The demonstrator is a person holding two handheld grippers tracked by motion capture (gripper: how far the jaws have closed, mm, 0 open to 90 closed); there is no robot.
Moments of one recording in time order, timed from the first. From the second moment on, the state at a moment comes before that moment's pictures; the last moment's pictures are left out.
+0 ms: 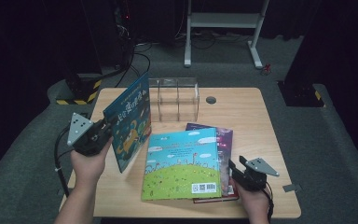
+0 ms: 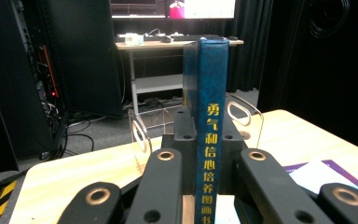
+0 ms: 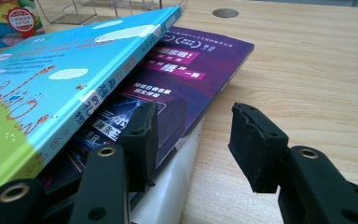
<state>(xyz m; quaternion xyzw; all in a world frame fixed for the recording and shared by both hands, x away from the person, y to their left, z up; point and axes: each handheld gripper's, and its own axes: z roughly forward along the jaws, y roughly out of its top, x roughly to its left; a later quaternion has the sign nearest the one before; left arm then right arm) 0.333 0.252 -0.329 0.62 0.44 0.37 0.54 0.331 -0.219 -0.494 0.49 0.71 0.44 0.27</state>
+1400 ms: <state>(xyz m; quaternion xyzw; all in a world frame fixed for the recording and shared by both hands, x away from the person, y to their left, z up) 0.321 0.265 -0.337 0.62 0.43 0.36 0.55 0.329 -0.219 -0.494 0.49 0.71 0.44 0.27</state>
